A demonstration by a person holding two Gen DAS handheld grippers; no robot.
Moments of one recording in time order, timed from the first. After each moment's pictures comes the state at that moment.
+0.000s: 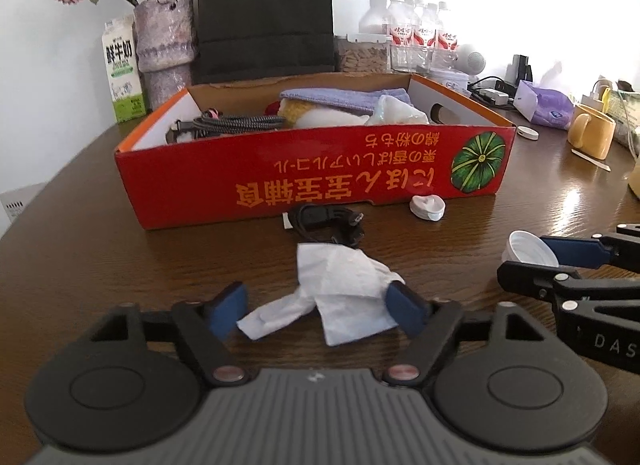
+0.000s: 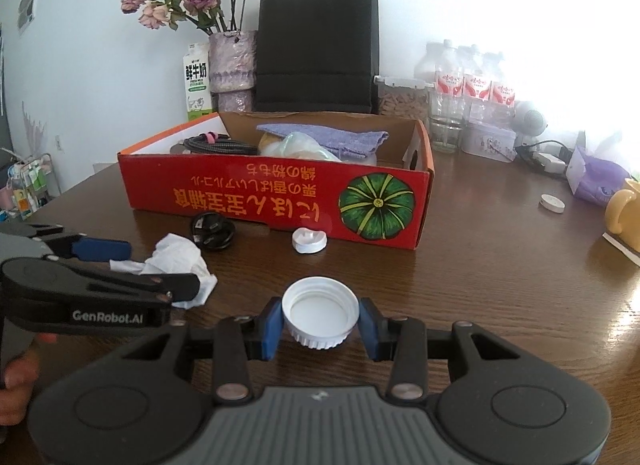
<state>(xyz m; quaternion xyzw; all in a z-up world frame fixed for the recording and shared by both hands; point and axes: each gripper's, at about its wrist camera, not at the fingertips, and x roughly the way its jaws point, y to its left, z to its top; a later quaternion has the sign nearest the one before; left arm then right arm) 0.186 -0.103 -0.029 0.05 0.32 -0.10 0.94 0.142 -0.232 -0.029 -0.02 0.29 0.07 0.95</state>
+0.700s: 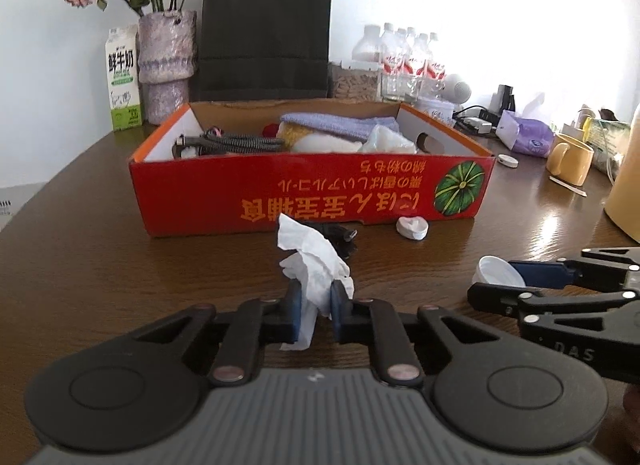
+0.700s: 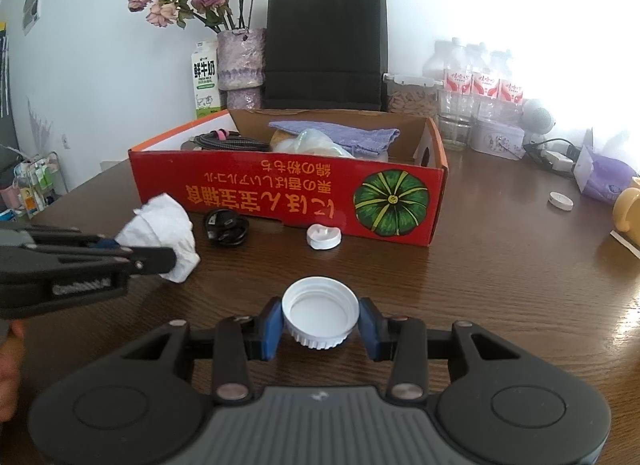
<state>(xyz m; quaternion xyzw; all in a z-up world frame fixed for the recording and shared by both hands) 0.166 -0.087 -0.015 0.02 0.29 -0.12 0.95 0.138 -0.226 -0.029 -0.02 0.30 0.08 0.95</state>
